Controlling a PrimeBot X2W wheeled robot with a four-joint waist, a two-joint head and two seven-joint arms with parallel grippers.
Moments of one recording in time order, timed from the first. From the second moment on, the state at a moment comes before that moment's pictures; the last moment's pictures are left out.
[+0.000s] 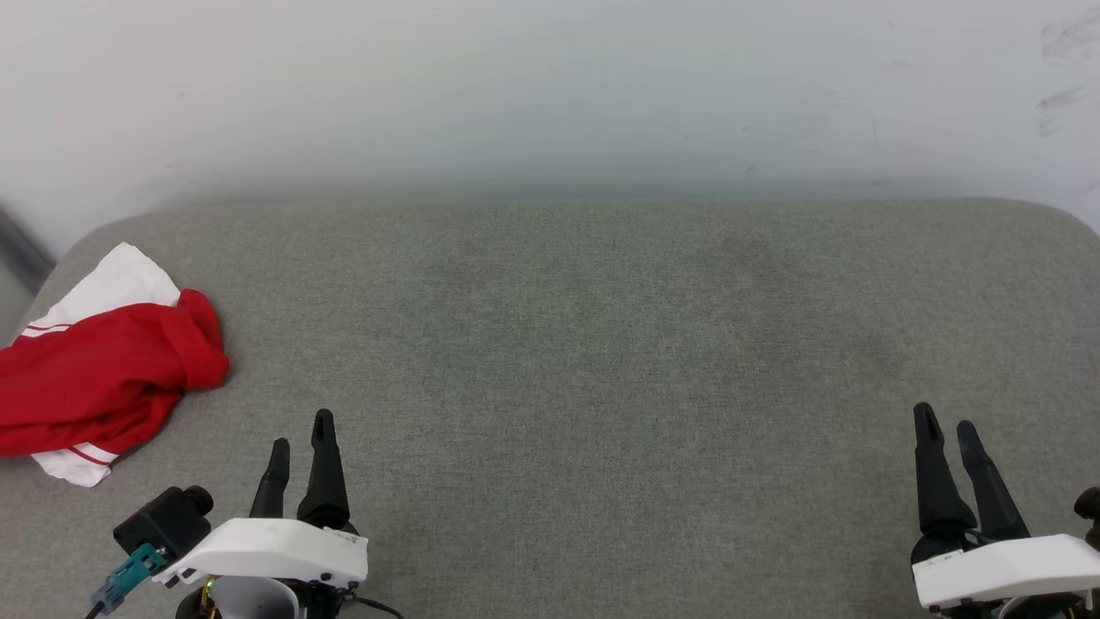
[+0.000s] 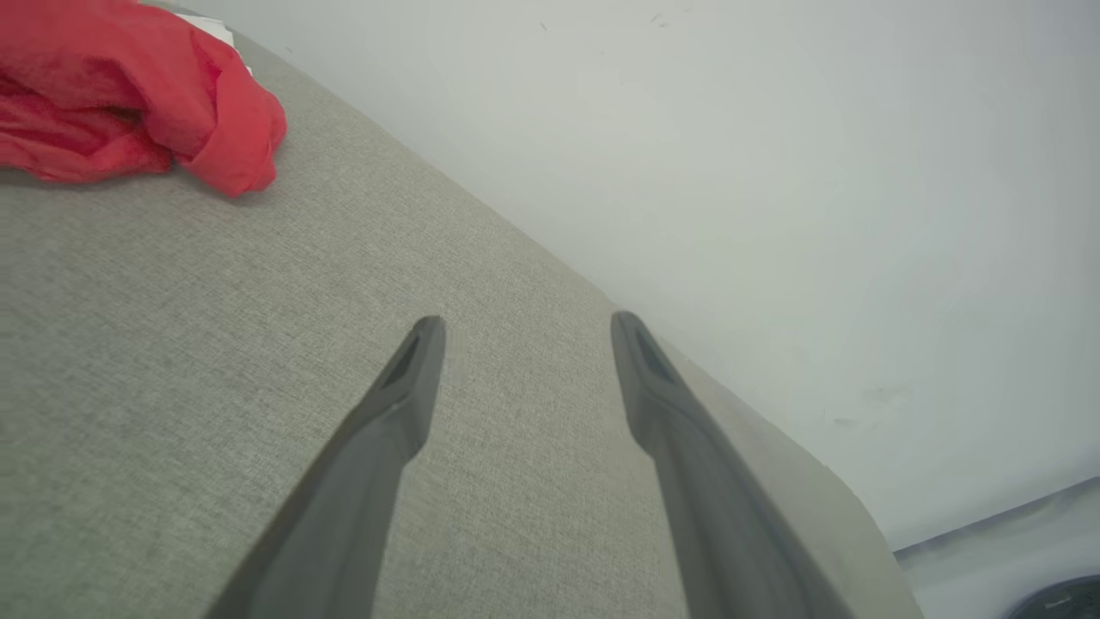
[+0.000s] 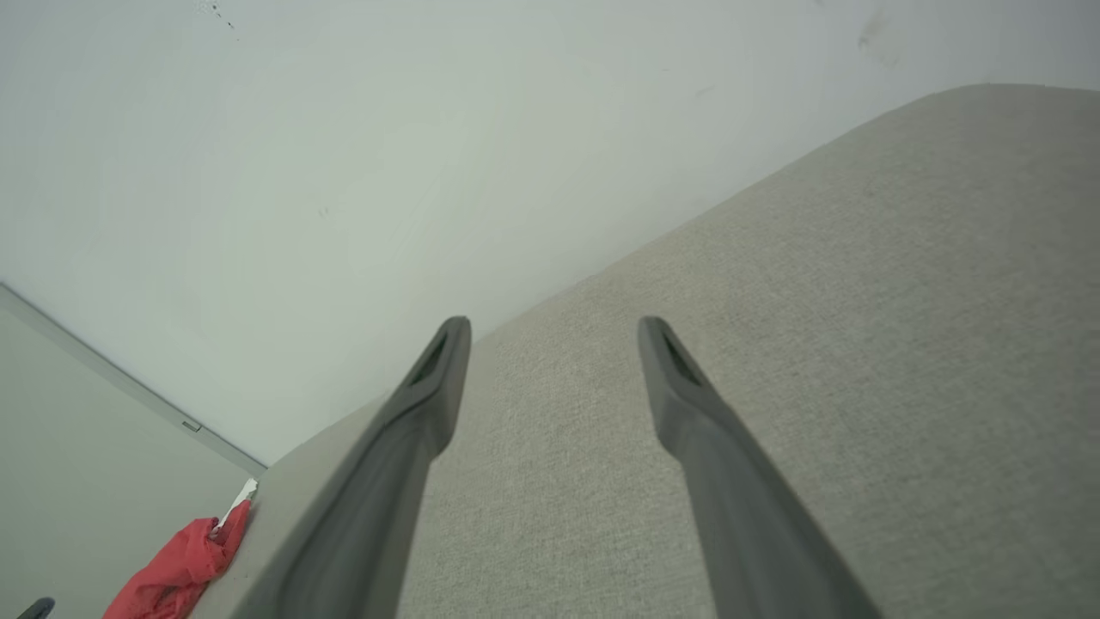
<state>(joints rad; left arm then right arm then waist) -0.03 0.05 0.00 0.12 -0.75 0.04 -0.09 0.03 -0.05 -0.09 0.08 0.66 0.13 -0.09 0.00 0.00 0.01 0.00</state>
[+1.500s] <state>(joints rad) 0.01 0.05 -0.07 0.09 -0.29 0.08 -0.21 0.09 -0.05 -0.09 0.00 0.21 0.13 -0.21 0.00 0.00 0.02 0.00</state>
